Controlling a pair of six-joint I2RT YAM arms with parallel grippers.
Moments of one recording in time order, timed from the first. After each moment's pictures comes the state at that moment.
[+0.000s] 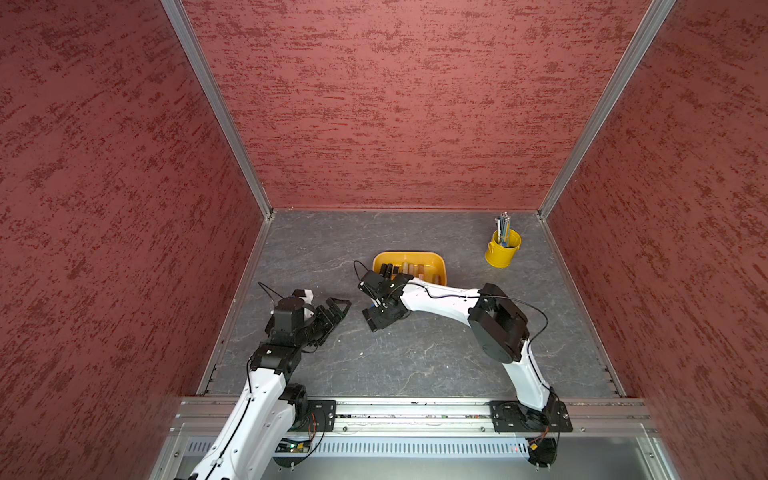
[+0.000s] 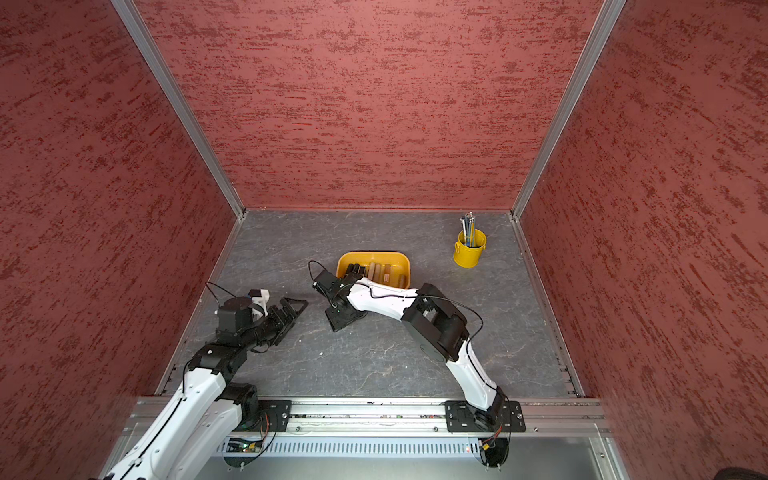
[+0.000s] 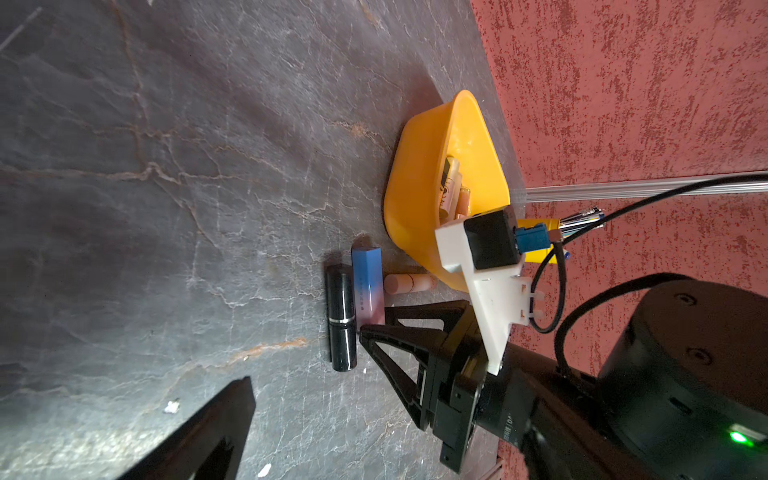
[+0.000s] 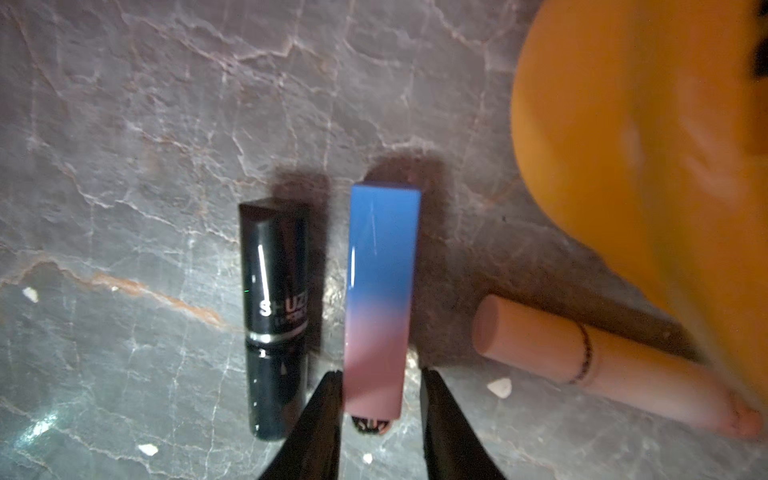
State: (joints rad) left arm -0.11 0.65 0.34 -0.34 0.44 -0.97; right arm 0.97 2.16 1.67 -0.81 0.01 0.39
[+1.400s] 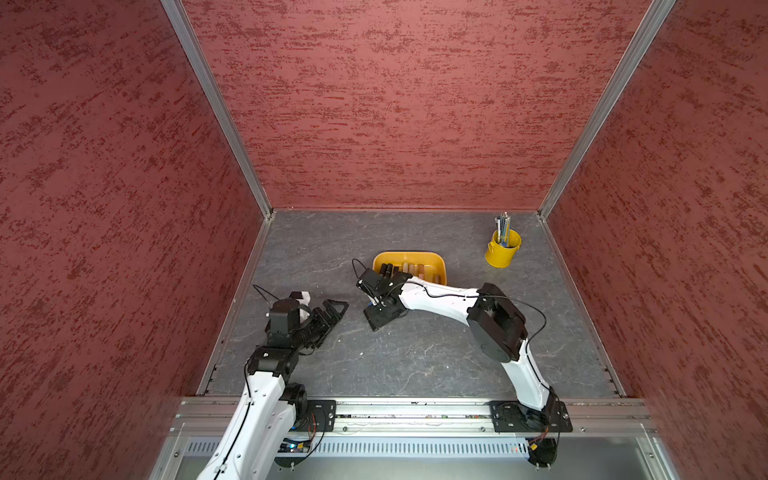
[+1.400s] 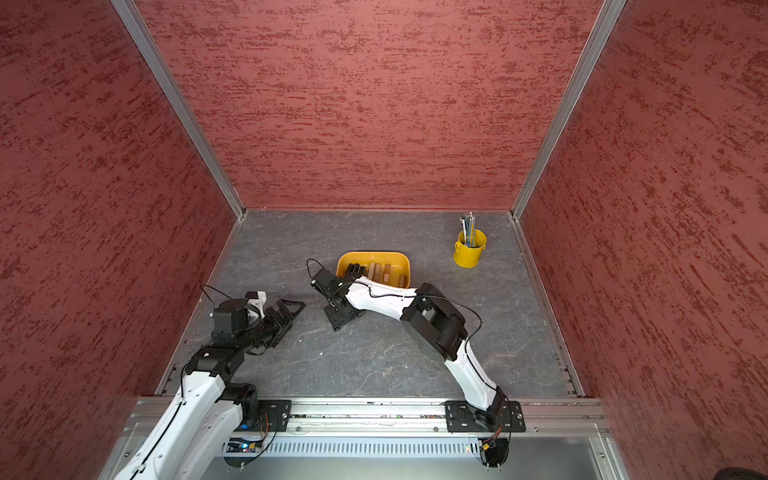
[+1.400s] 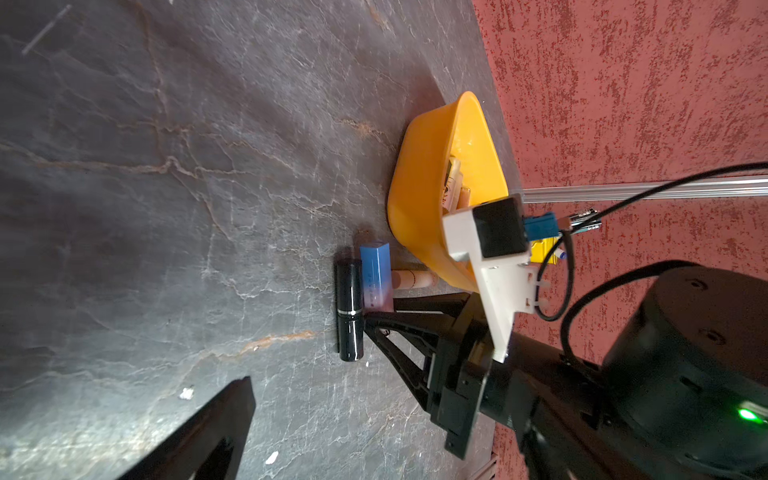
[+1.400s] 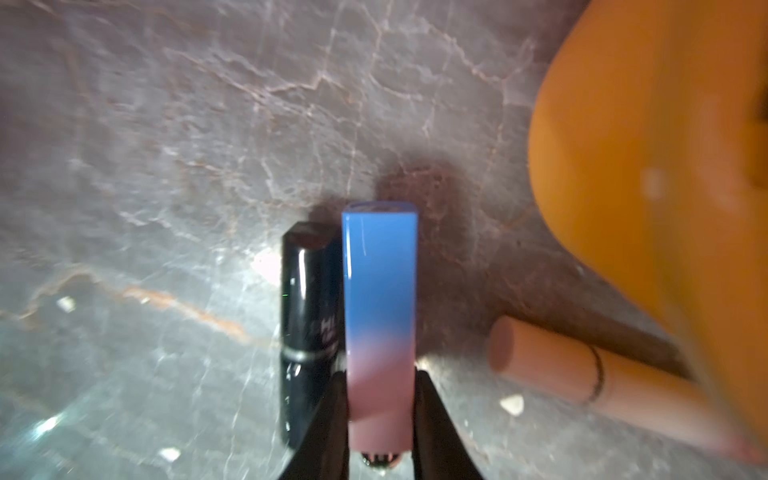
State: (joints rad) left arm -0.05 0.62 0.34 -0.38 0.50 -0.94; right arm 0.96 2.15 1.69 -0.81 -0.03 0.39
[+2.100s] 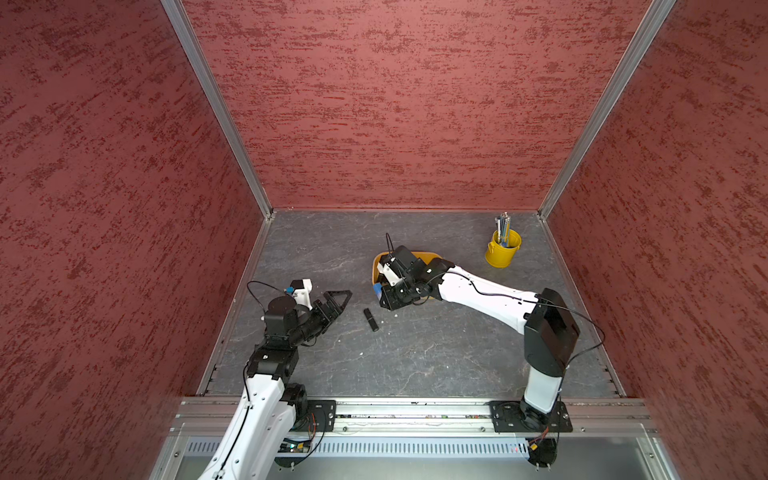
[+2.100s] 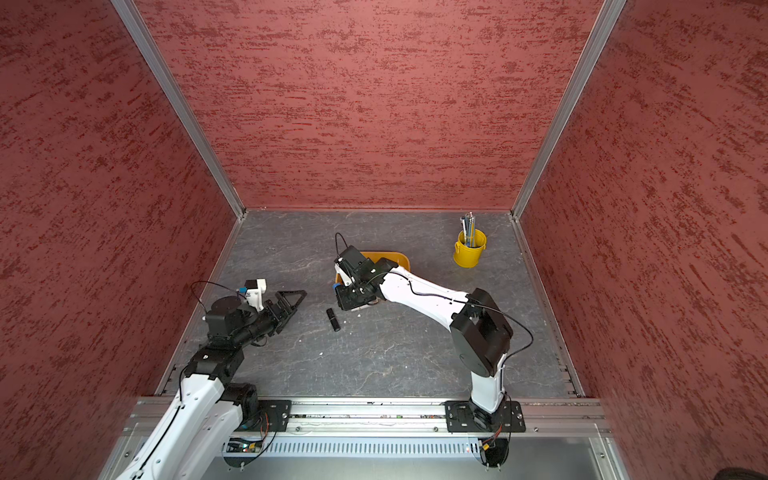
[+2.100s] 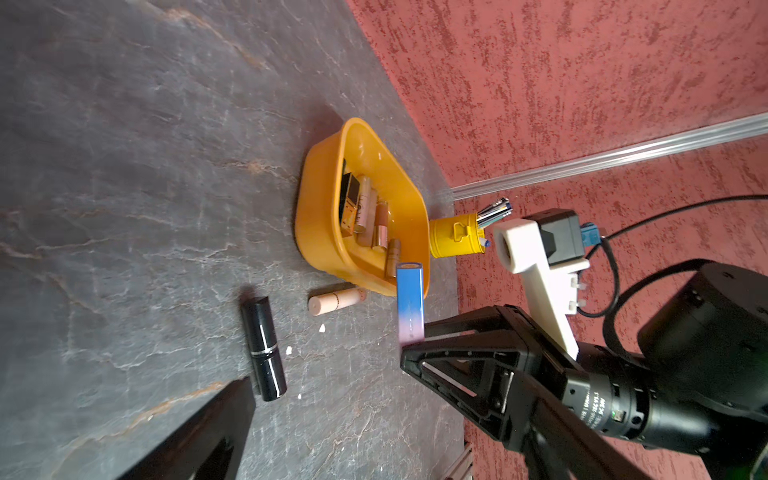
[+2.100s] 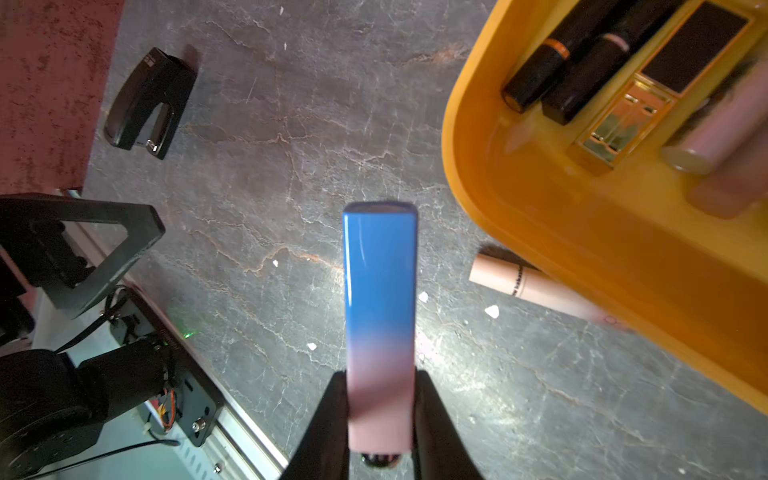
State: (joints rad) left arm -0.08 0.60 0.34 -0.14 0.58 -0.97; right arm 0.85 1.84 1.50 -0.69 -0.25 0.48
